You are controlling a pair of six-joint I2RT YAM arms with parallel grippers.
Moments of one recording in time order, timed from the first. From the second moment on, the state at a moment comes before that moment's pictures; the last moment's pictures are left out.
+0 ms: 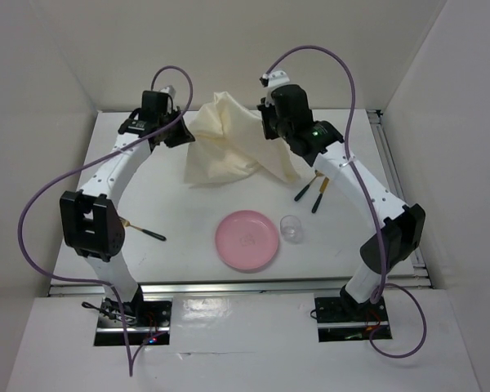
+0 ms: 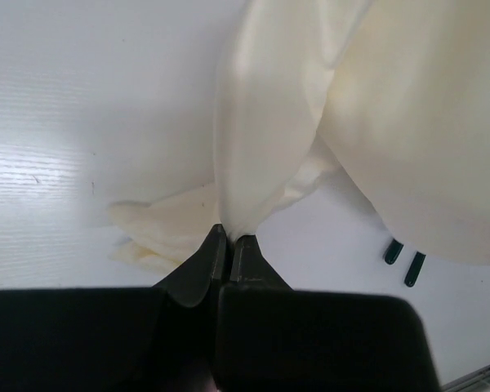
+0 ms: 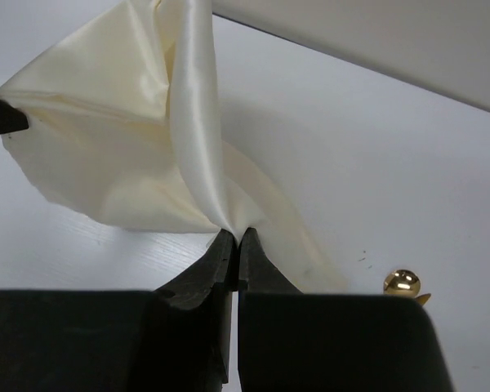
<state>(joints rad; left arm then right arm) -0.19 1.78 1.64 -0.56 0.14 -0.50 0.56 1.66 1.74 -0.50 0.22 0.04</state>
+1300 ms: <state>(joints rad) 0.15 1.80 1.63 -0.32 0.43 -0.54 0.26 1.42 1.17 0.05 0.07 0.05</state>
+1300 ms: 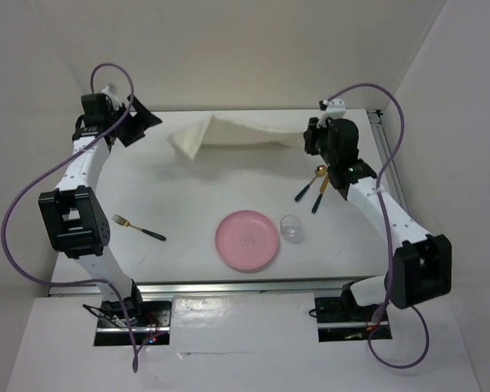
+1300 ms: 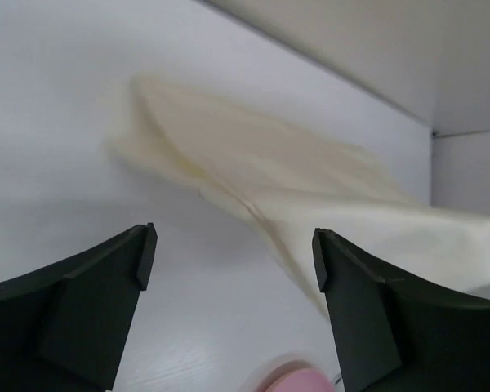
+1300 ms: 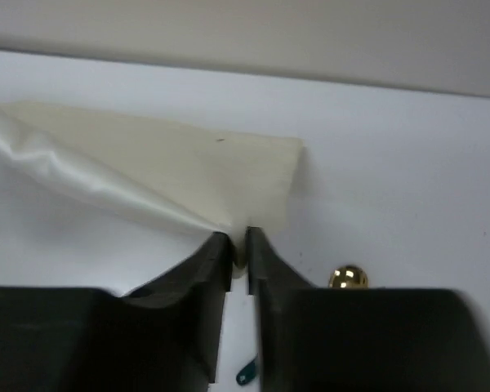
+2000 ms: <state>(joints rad) -0.07 1.82 1.47 -0.54 0.33 -0.48 0.27 1.57 1.21 -0.29 0.01 0.32</state>
